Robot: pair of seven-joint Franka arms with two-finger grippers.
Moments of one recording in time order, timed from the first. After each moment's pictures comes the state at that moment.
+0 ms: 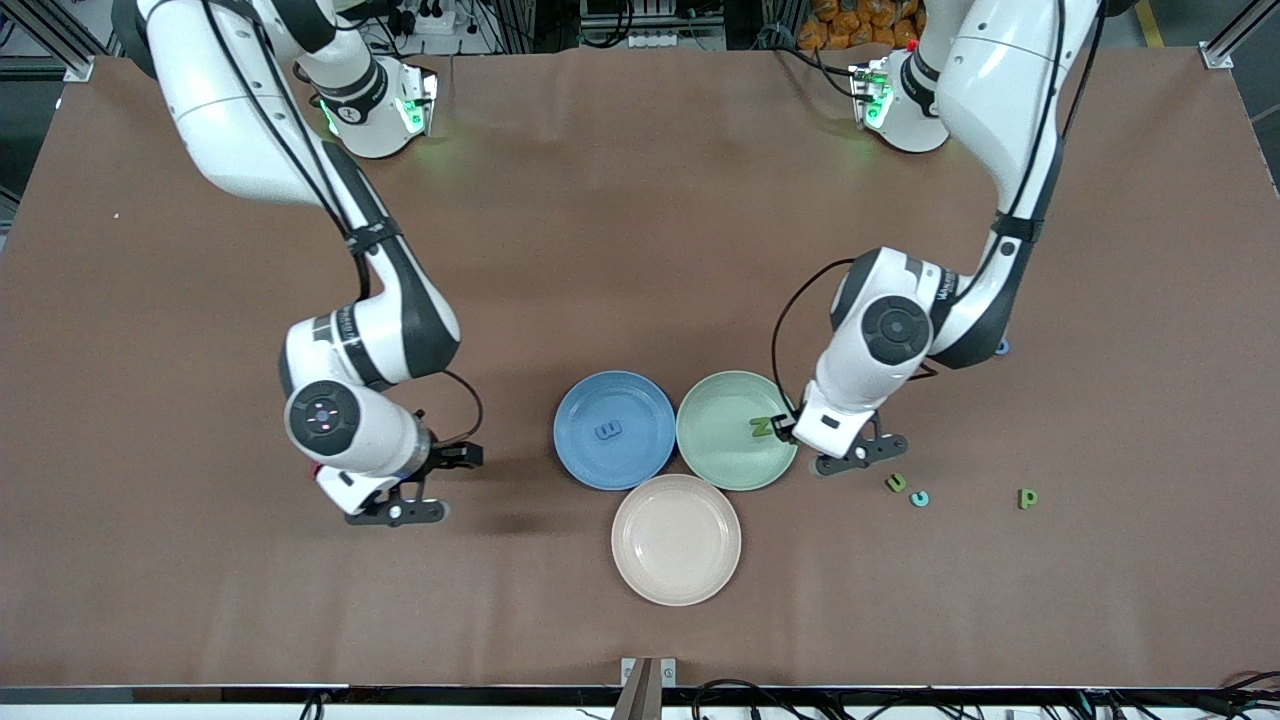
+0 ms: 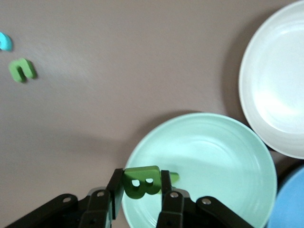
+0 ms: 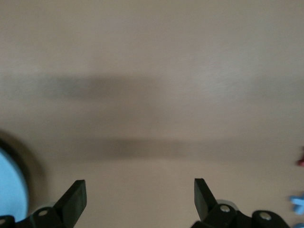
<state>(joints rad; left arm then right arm) -0.40 0.59 -0.05 -1.68 0.00 2.37 -0.71 0.26 0.76 0.06 -1.31 -0.05 2.02 0.29</state>
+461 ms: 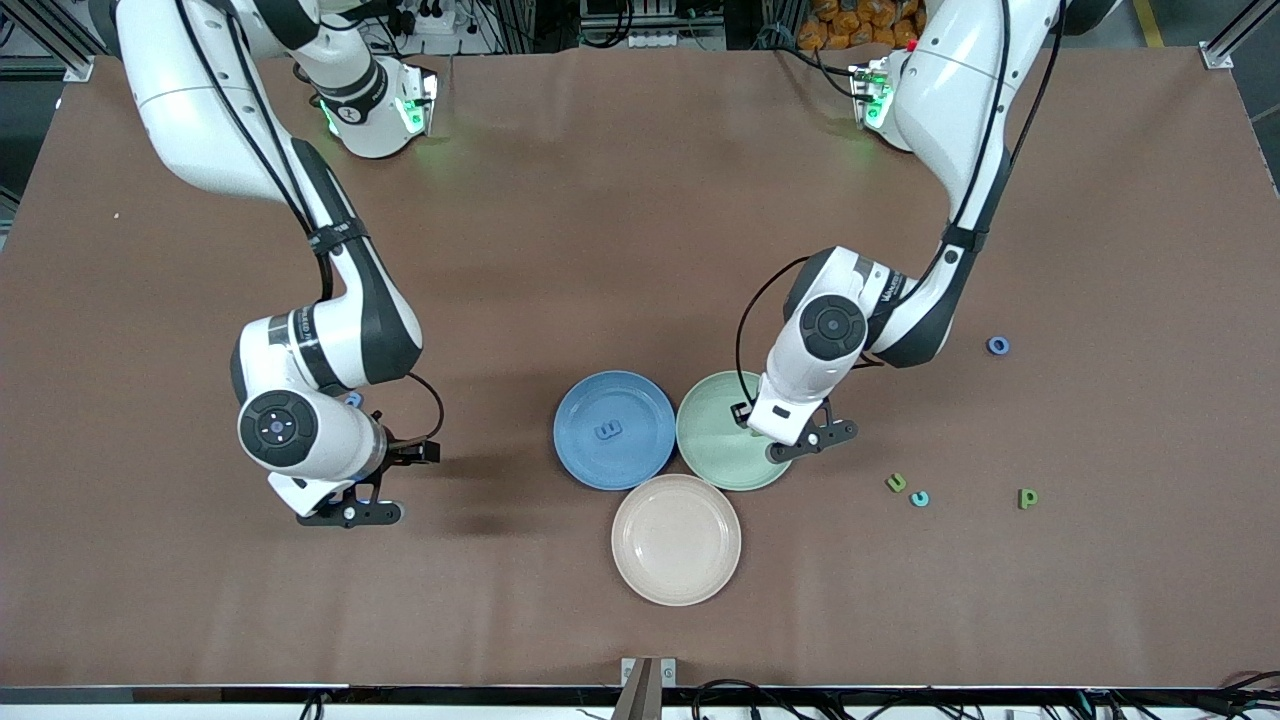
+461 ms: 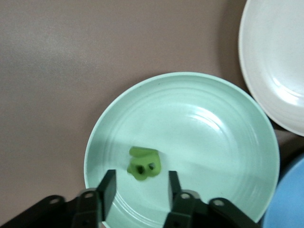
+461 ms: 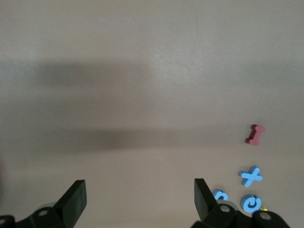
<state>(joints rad) -0.47 0.66 -0.05 -1.66 0.00 2.37 -0.82 0.22 0.73 0.05 -1.31 -0.10 1.90 0.28</state>
